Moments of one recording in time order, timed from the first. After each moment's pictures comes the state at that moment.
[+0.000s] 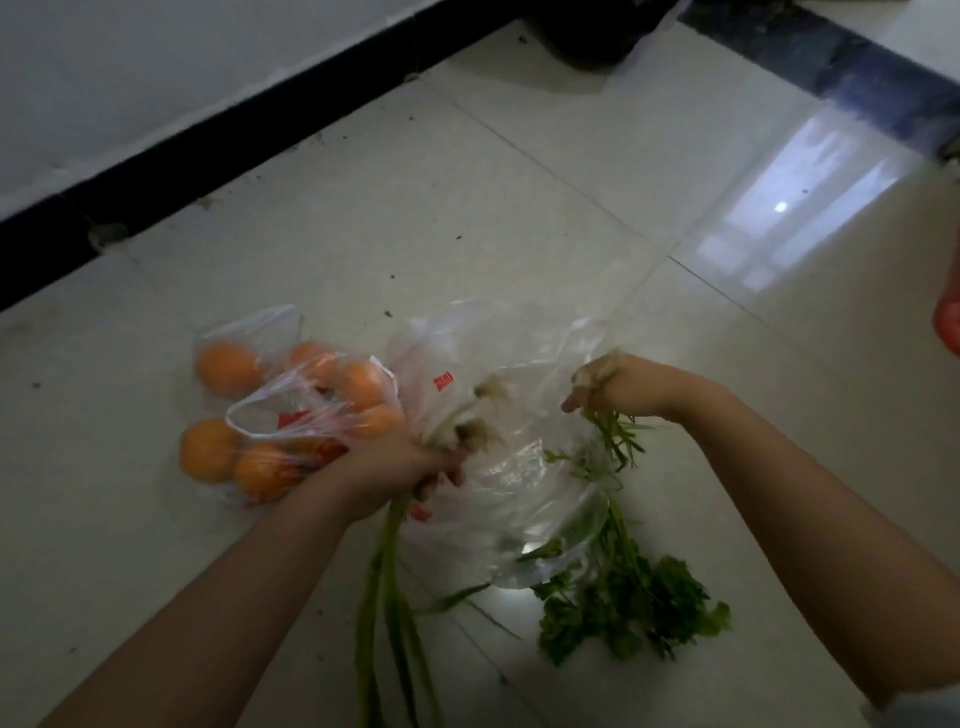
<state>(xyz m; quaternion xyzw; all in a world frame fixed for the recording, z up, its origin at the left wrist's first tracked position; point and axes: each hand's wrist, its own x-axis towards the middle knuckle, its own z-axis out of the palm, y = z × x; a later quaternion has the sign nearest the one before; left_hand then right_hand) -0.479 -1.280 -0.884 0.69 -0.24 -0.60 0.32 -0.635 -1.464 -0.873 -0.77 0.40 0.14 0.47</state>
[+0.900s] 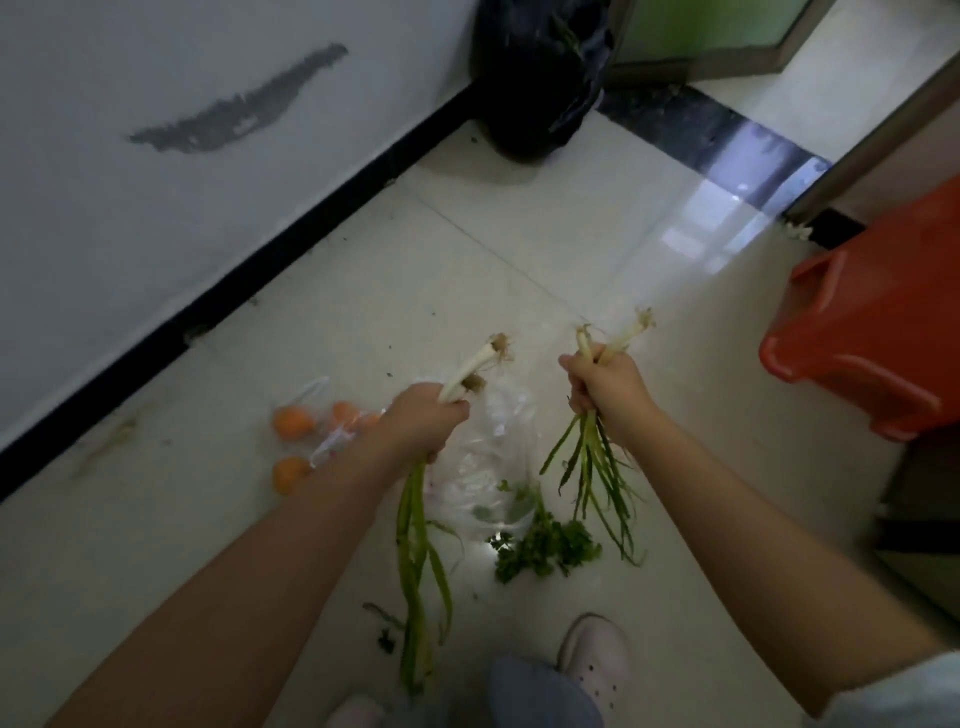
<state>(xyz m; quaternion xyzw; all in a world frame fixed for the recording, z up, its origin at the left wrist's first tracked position) -0.514 -1.325 -0.568 0.77 -0.24 -0.53 0.24 -0.664 -1.444 -0.603 -0.48 0.55 -0.19 0.65</state>
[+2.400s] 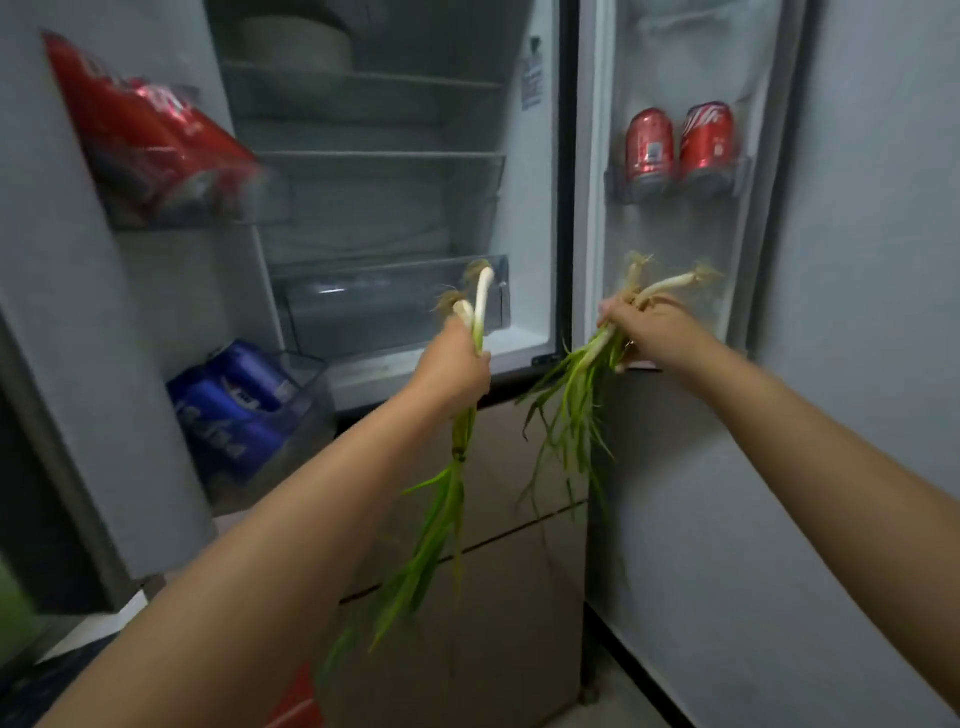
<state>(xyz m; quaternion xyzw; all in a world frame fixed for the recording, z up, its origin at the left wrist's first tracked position) -1.388 -1.280 0.144 0.36 -0.85 -0.28 0.27 -1.544 -1.174 0.153 -0.47 0.68 -0.56 0.09</state>
